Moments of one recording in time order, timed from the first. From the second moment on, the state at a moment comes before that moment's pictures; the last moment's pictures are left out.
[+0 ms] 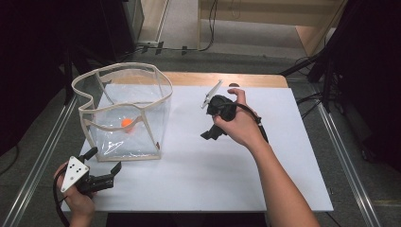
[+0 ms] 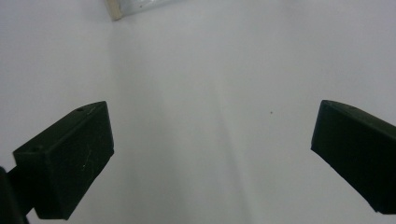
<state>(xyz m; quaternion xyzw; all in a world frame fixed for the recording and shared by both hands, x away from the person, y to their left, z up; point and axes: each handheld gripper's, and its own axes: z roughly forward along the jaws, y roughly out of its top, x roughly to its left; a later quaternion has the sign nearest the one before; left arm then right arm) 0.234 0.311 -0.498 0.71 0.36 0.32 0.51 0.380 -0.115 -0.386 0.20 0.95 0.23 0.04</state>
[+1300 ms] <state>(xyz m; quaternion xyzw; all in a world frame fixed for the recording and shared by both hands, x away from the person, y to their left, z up) 0.233 0.311 -0.498 0.71 0.36 0.32 0.50 0.335 -0.187 -0.420 0.26 0.92 0.30 0.06</state>
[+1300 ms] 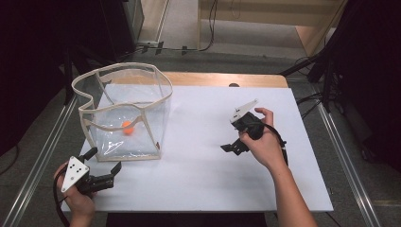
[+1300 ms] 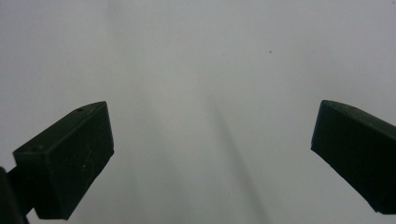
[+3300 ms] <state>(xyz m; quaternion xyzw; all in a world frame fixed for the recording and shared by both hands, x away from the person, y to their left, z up) 0.233 0.309 -0.499 0.72 0.36 0.33 0.50 0.255 -0.298 -0.479 0.35 0.81 0.45 0.10</state>
